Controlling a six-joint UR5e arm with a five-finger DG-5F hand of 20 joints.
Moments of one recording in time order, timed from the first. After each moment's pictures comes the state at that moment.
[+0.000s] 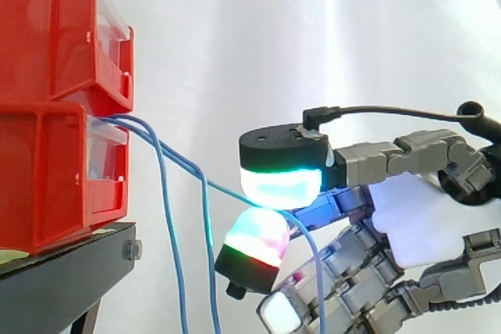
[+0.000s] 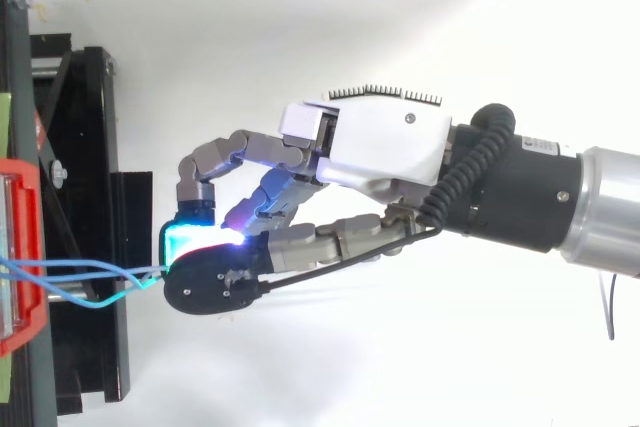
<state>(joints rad) 0.20 -2.33 -1.08 -3.13 -1.15 0.08</state>
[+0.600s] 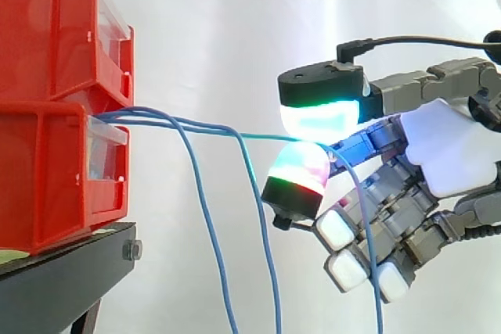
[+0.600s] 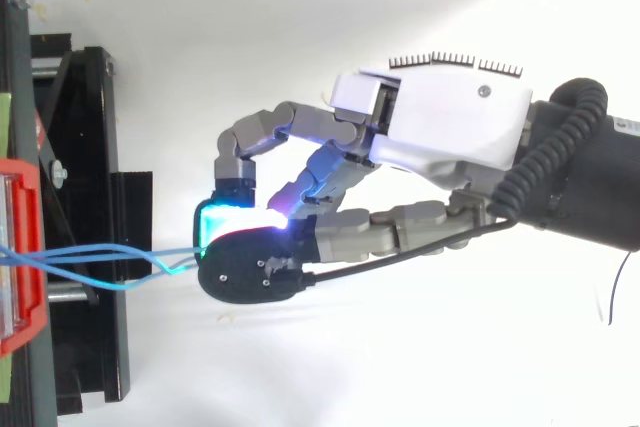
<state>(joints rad) 0.20 -2.25 -1.08 -3.27 -1.12 0.07</state>
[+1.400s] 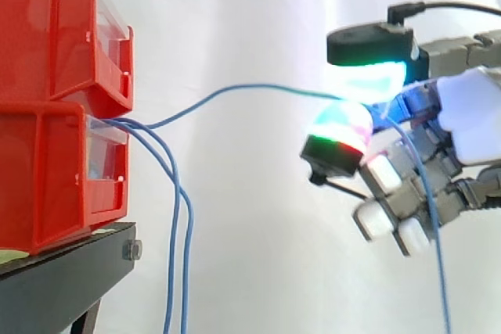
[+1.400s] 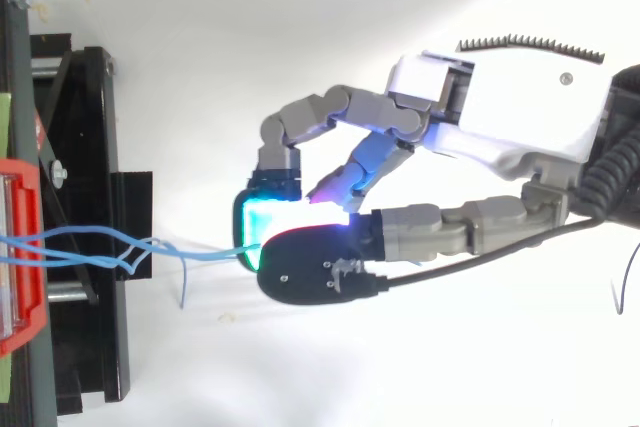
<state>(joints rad) 0.21 -2.13 -1.27 -3.06 -1.10 -0.03</state>
